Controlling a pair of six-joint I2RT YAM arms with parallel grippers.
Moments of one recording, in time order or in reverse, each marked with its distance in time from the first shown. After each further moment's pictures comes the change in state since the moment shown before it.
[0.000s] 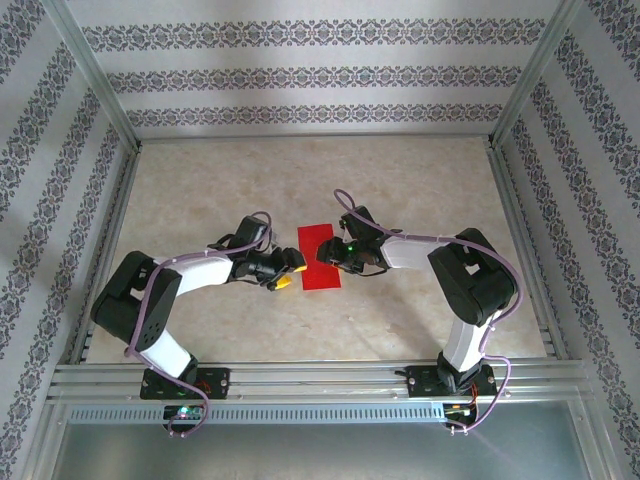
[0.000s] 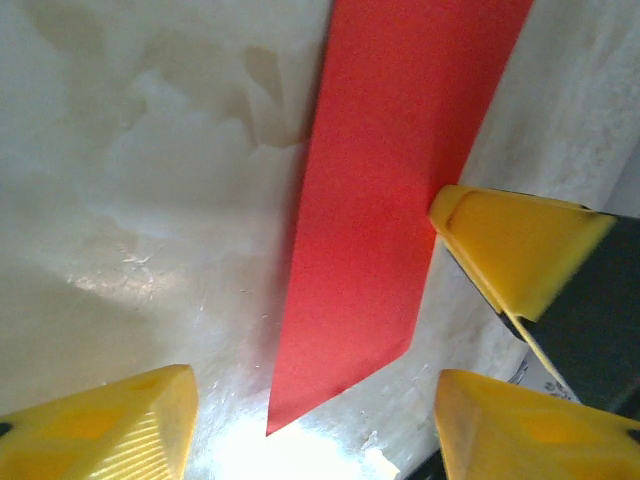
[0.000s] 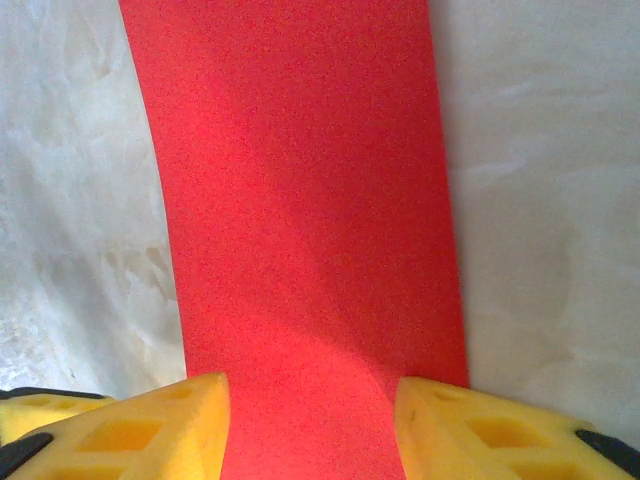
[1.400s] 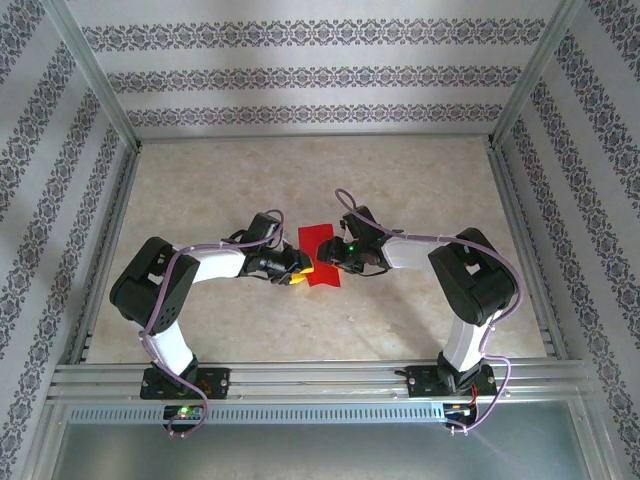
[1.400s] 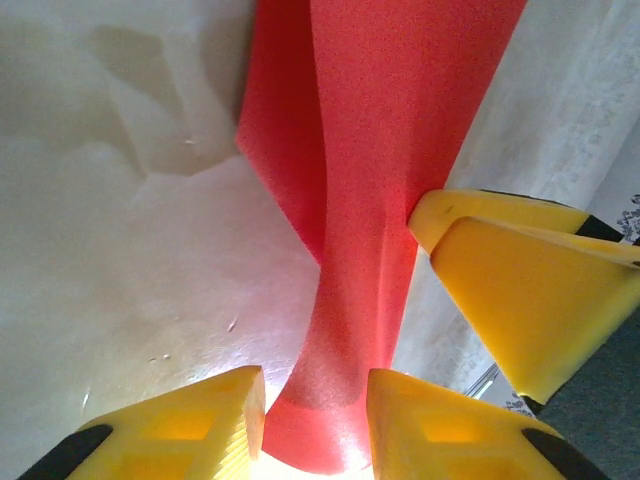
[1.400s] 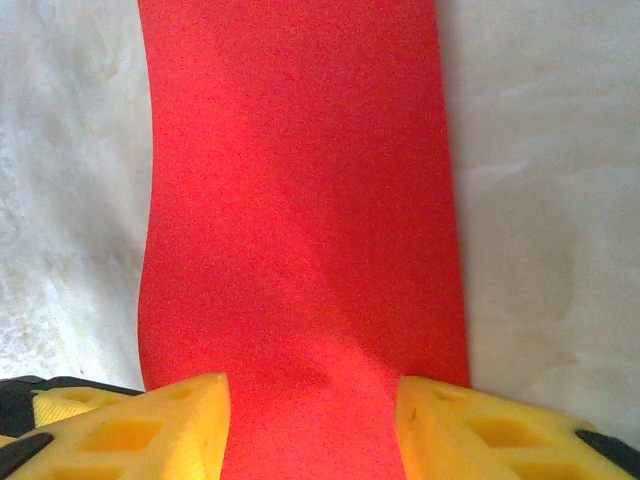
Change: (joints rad) left arm -0.026 0.121 0.086 0.045 0.058 -0.014; right arm -0.013 0.000 -0.008 0.015 -0.019 0.000
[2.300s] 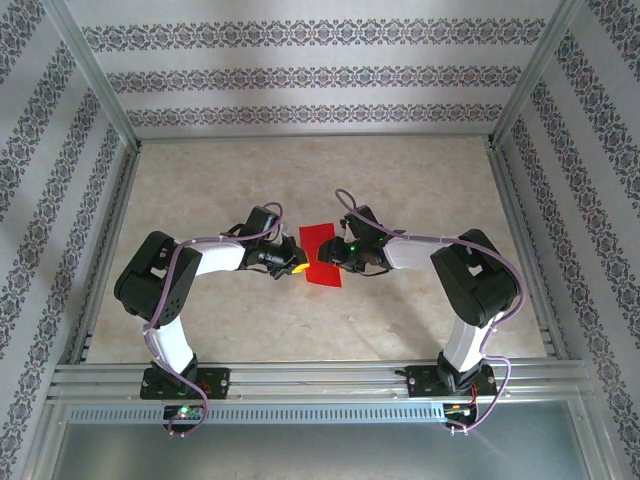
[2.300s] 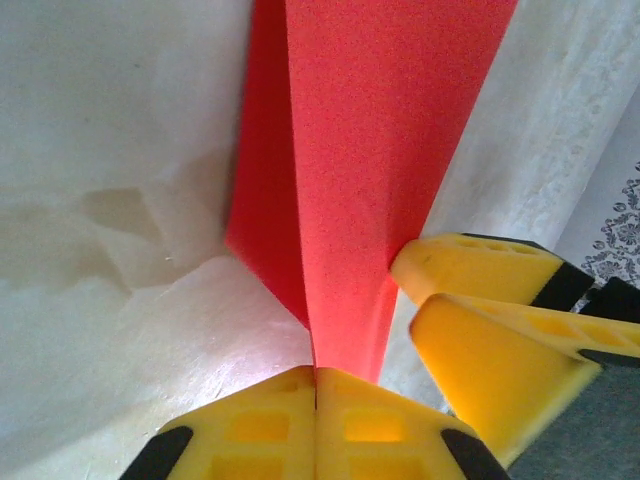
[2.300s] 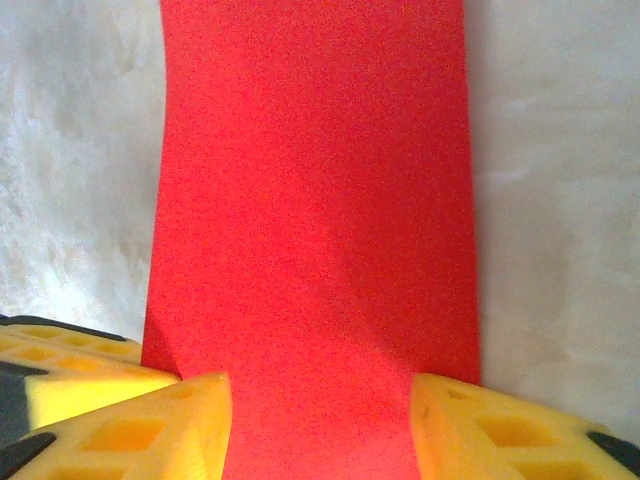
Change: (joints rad) left arm 0.044 0.046 0.047 0.007 0.020 0.036; right arm -0.013 -0.031 -0.009 0.000 -0.002 -0.061
